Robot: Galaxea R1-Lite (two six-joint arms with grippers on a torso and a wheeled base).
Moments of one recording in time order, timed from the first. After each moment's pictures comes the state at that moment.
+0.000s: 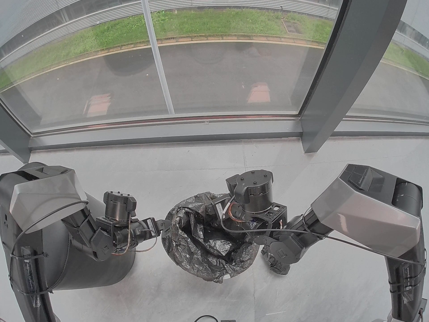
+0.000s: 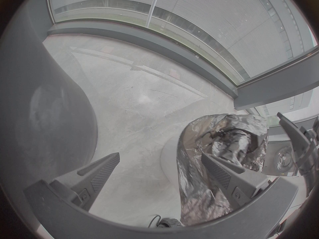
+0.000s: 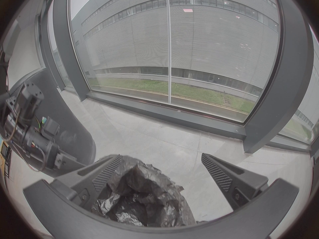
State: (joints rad) left arm -0.26 2.28 -0.75 -0.83 -0.07 -0.52; right arm 0.73 2.37 -1.19 -0.93 -0.38 -0.09
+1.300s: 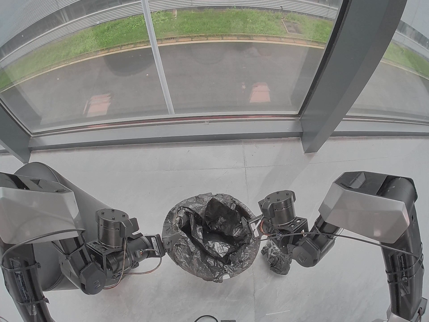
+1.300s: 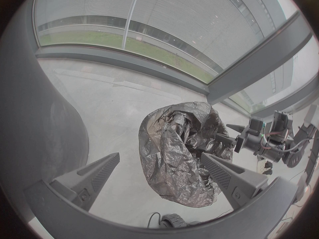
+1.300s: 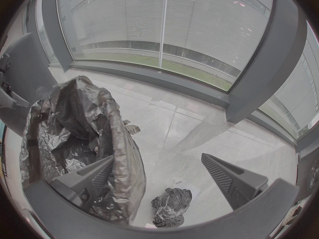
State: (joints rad) left arm -0.40 2.16 -0.40 -1.23 -0.03 -0.42; right arm 0.59 2.43 -0.99 -0.97 -0.39 -0.09
